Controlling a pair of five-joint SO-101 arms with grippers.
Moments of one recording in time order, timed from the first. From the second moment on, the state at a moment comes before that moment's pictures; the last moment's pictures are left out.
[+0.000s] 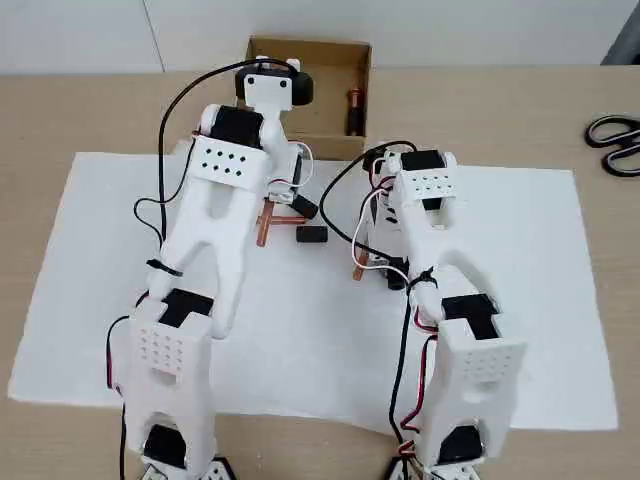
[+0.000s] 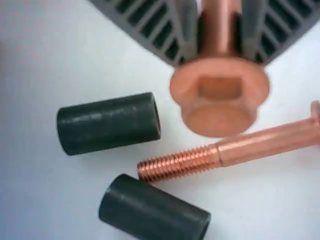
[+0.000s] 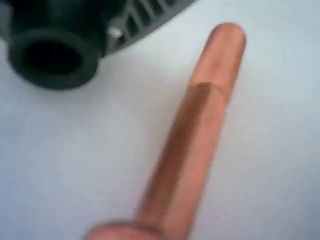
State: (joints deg) left arm 12.2 34.9 -44.8 99.5 12.0; right arm -10.6 27.1 -8.5 87.4 -6.6
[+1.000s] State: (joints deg) left arm 12.2 34.9 -53.3 99.5 12.0; right arm -10.9 -4.3 -5.0 88.7 -4.4
